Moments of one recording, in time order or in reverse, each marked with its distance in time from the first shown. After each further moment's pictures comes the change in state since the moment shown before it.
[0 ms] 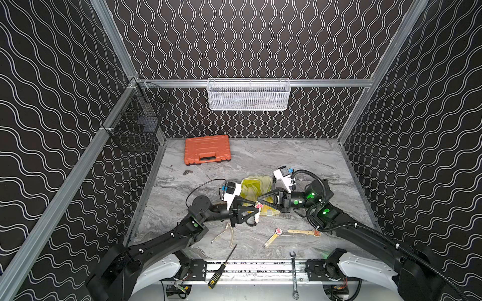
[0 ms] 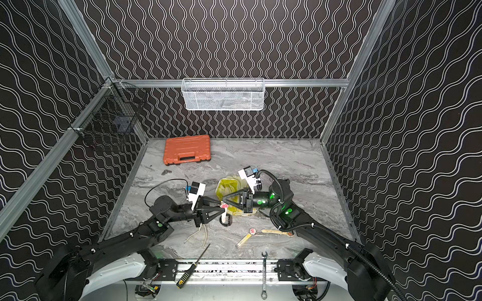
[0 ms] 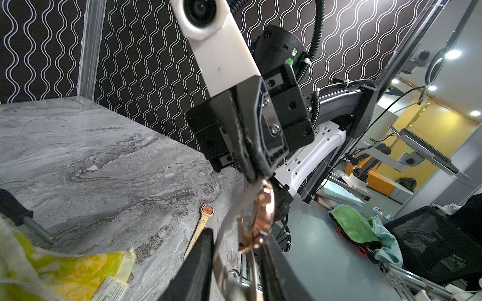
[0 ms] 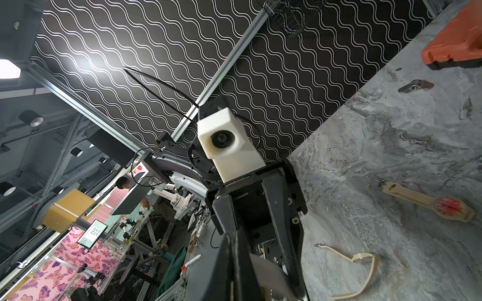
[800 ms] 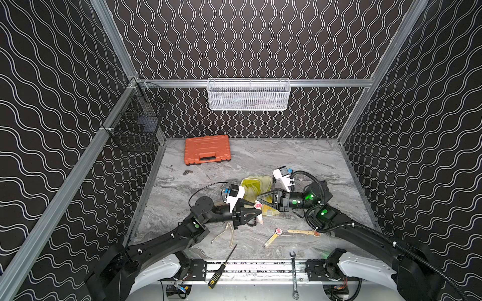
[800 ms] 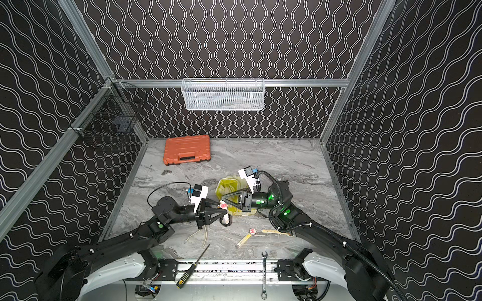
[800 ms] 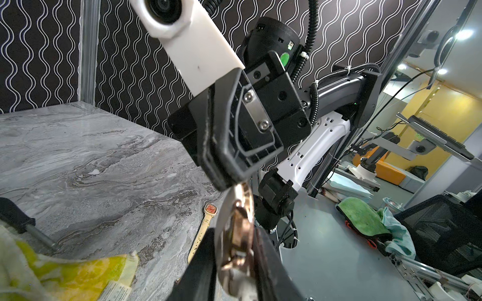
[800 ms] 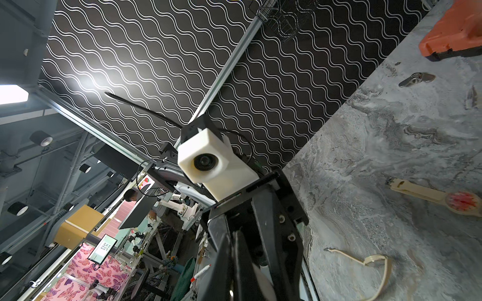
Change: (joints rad) left arm -0.056 0.000 0.019 -0.061 -0.049 0.084; right arm 0.018 0.015 -0.013 0.047 0.054 0.074
